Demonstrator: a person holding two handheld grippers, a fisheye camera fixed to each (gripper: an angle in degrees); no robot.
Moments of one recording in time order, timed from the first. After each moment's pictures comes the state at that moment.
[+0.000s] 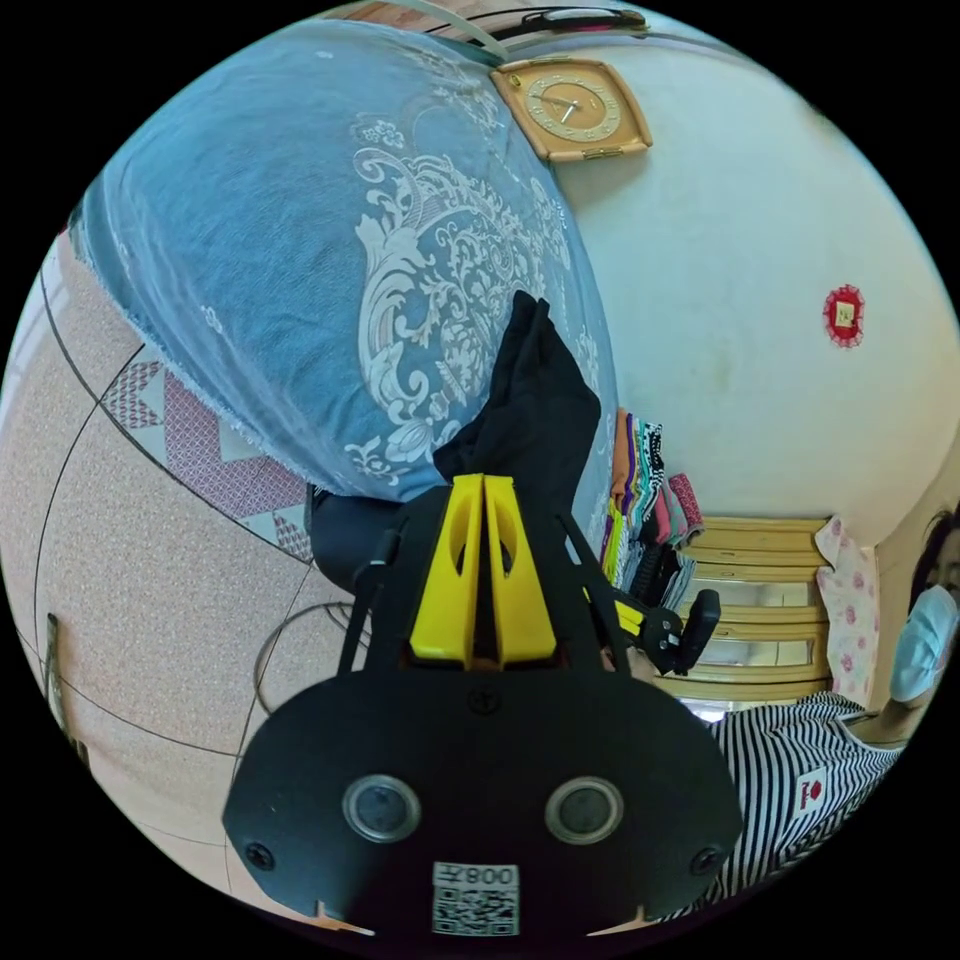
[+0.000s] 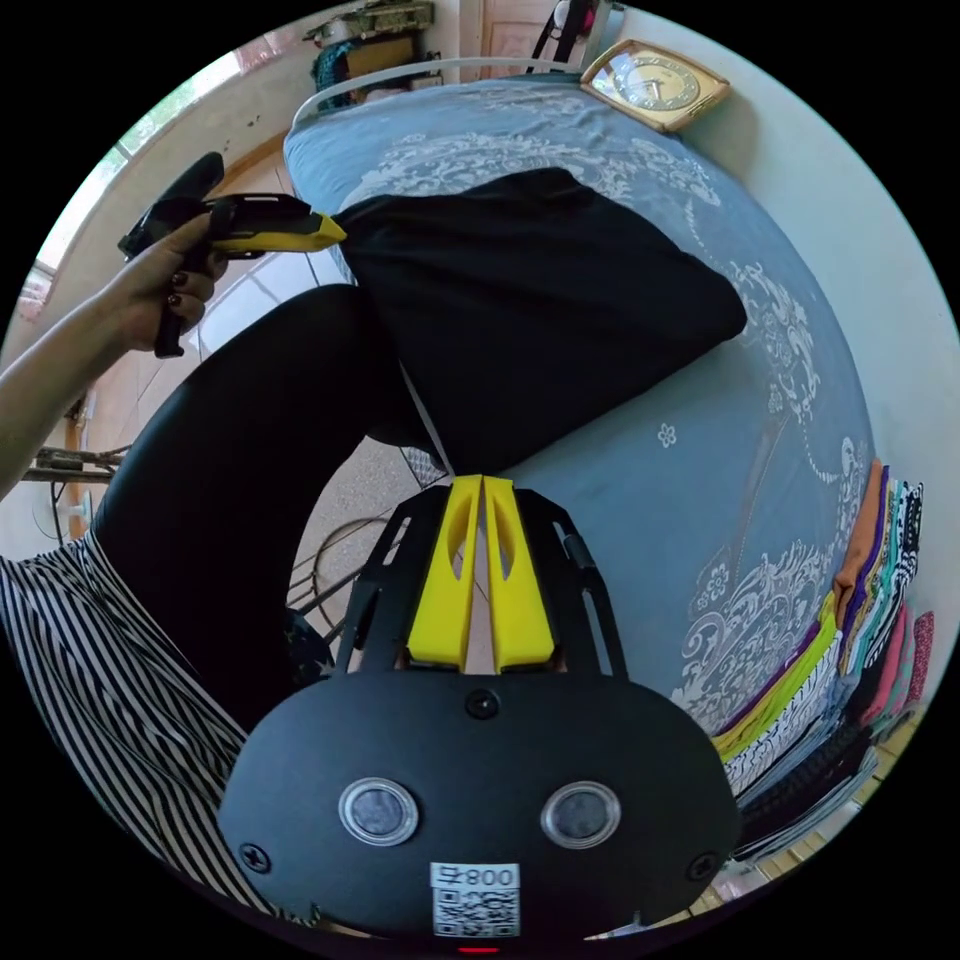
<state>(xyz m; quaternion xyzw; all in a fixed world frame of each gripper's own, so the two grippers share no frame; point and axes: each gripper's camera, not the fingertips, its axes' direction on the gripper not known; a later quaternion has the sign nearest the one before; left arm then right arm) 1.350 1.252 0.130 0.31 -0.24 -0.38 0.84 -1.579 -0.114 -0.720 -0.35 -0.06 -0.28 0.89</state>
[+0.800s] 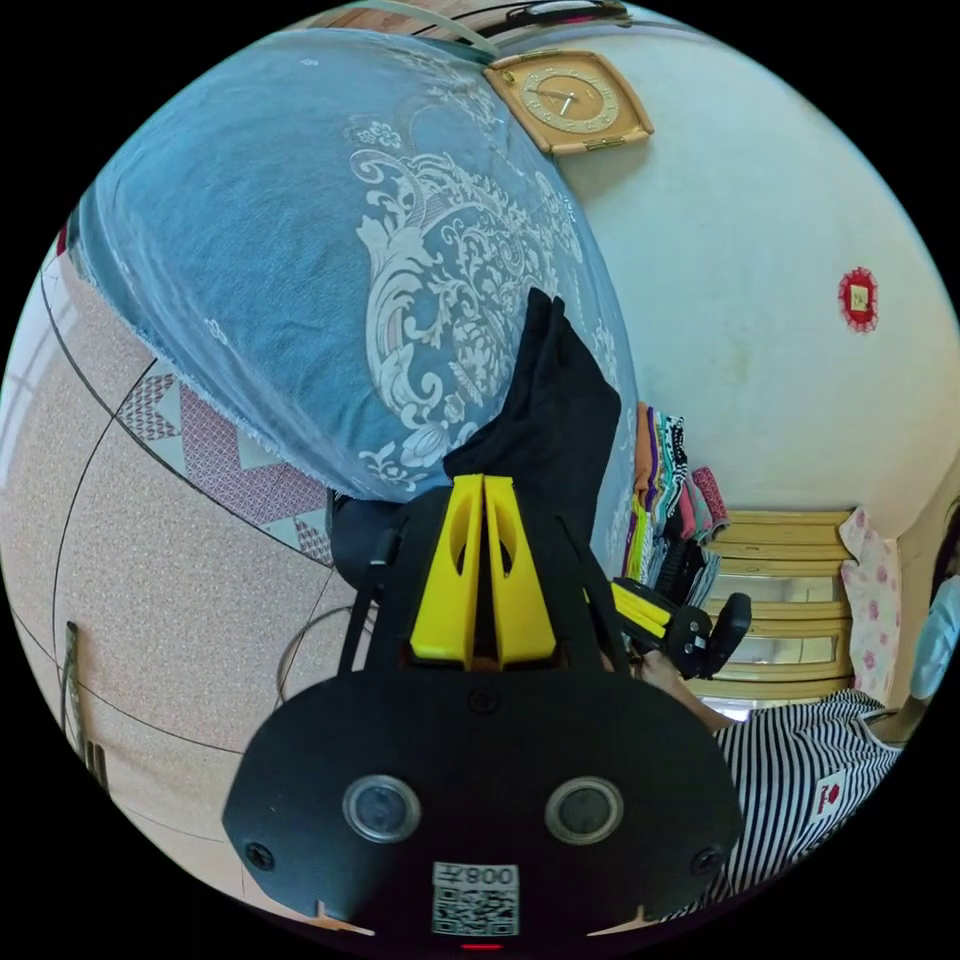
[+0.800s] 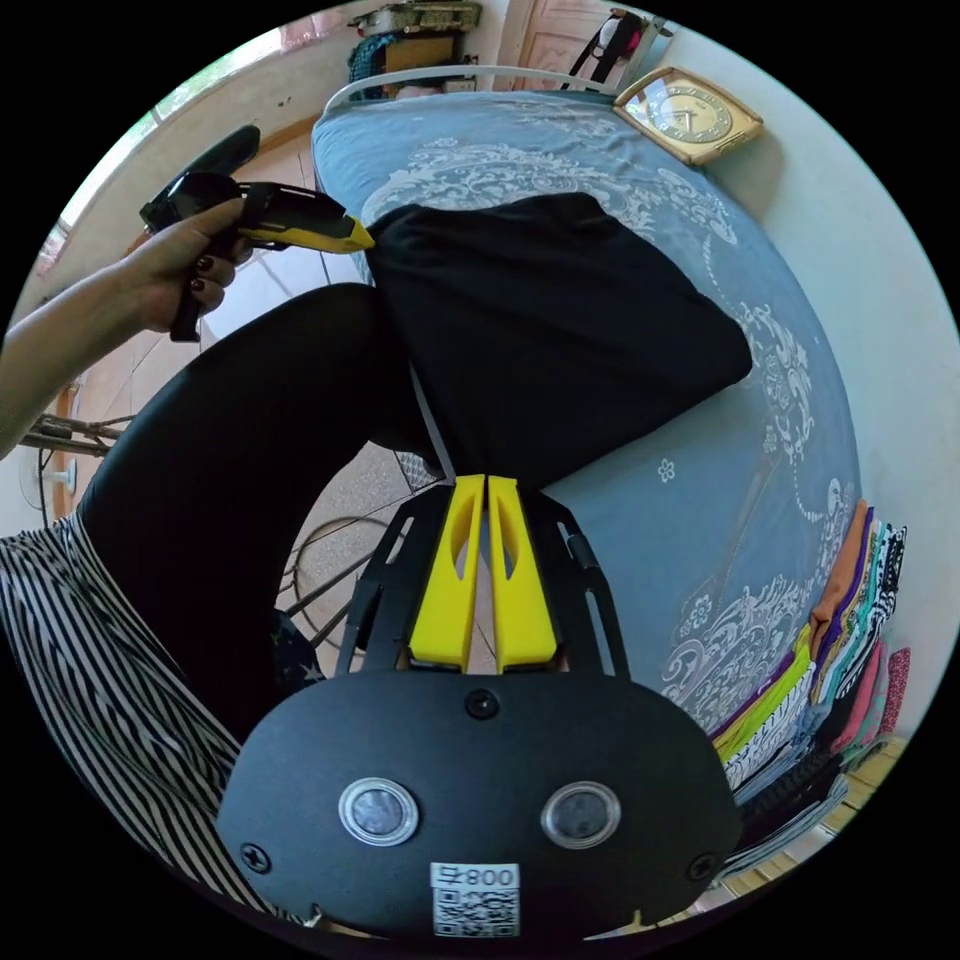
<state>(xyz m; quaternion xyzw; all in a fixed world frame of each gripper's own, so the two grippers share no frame) 1.380 1.173 0.123 0.28 -0.28 -0.39 0.83 -1.570 -0.041 -0.720 -0.35 -0.05 -0.32 0.88</state>
